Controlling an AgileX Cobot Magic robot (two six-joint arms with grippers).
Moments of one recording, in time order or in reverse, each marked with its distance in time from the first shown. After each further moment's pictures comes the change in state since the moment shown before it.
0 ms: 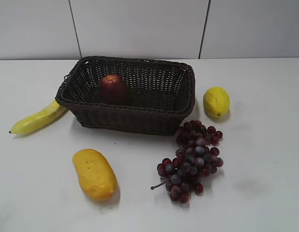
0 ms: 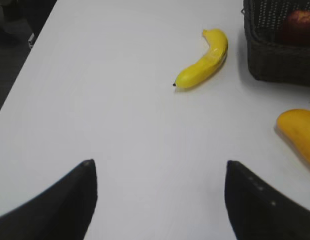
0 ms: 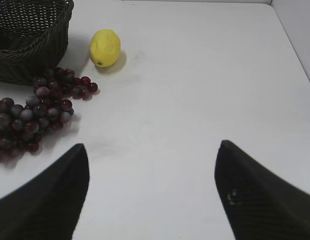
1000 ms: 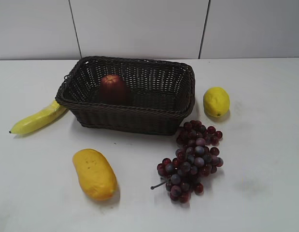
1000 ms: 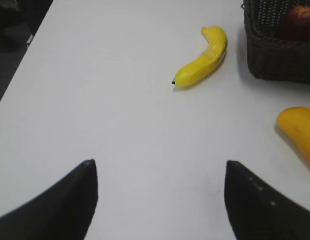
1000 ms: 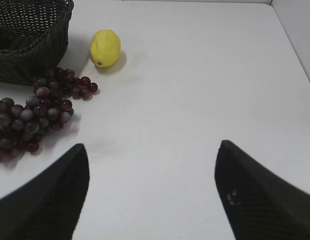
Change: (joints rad) left arm 0.000 -0.107 0.002 -0.013 -0.002 0.002; right arm 0.000 0.000 0.000 0.000 0.000 0.000
